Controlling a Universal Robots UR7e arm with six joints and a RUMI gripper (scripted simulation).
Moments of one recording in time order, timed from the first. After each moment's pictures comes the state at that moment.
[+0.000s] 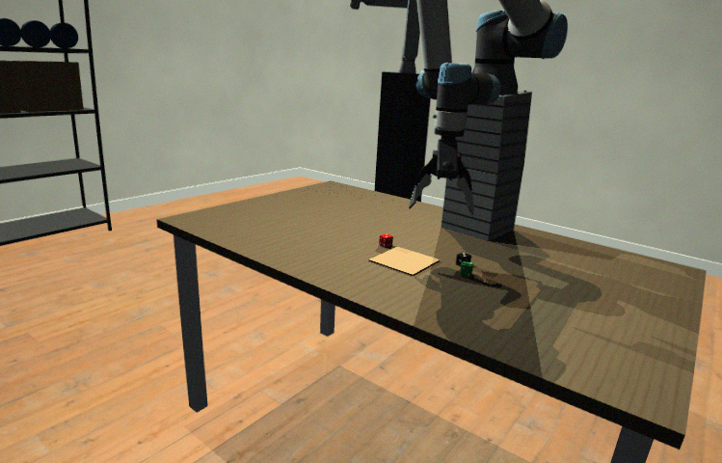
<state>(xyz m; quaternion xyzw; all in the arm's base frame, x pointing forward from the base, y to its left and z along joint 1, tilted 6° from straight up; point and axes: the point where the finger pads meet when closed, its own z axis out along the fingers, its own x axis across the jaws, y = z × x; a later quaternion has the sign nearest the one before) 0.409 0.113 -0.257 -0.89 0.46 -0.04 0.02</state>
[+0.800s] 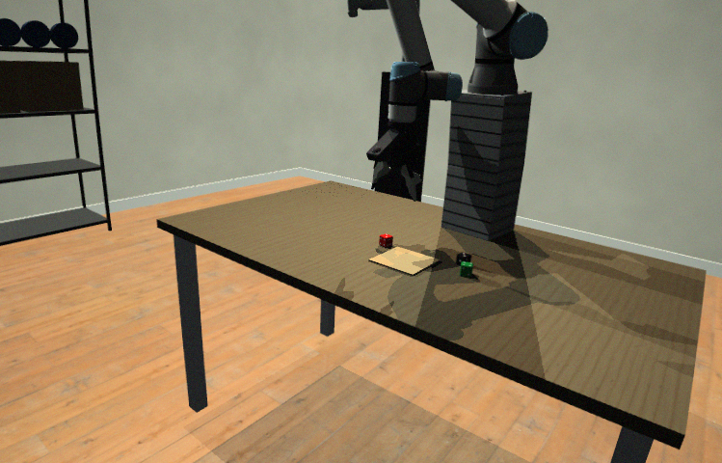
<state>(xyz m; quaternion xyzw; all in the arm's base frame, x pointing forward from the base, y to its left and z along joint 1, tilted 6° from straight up) 0.385 -0.072 -0.260 -0.70 0.71 -0.03 0.03</state>
